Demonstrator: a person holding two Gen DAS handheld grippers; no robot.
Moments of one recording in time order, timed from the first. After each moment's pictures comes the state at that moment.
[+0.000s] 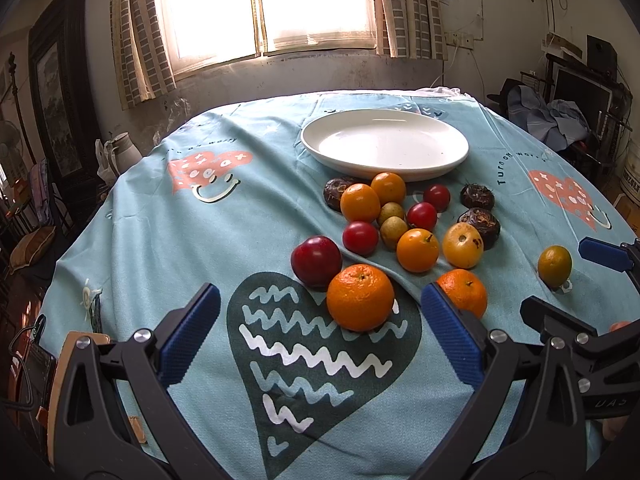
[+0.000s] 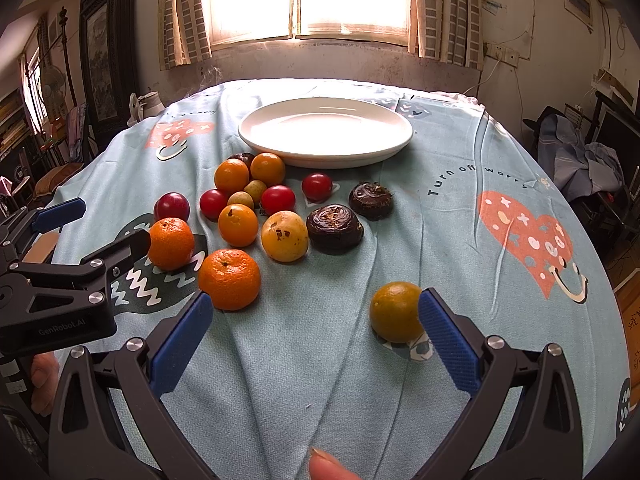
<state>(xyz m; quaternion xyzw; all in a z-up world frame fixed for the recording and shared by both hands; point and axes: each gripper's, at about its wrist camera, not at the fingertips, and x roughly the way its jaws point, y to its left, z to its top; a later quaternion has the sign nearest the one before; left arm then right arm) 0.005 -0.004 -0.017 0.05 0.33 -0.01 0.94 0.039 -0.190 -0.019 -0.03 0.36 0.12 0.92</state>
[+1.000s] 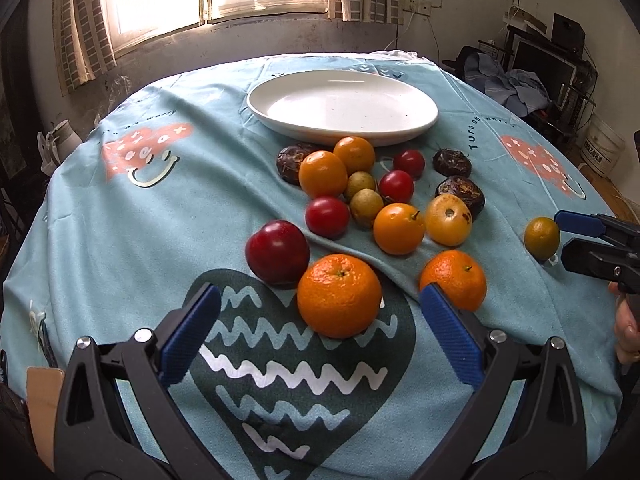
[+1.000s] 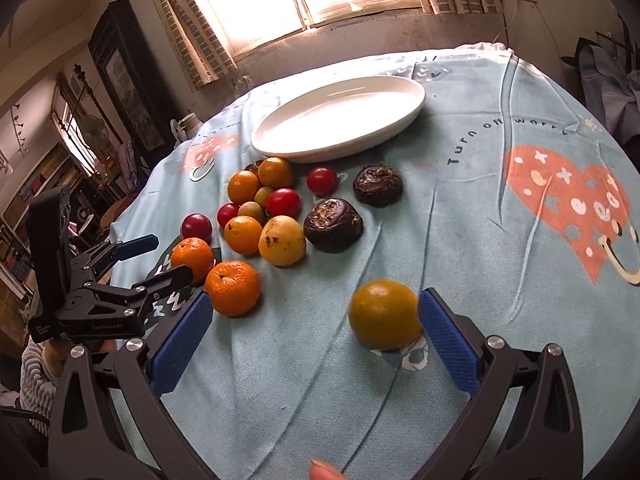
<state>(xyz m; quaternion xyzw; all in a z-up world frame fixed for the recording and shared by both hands) 0.041 0.003 -0.034 0.06 0.40 -0.12 0.91 0.069 -0.252 -0.030 0.10 0.41 0.22 0.88</state>
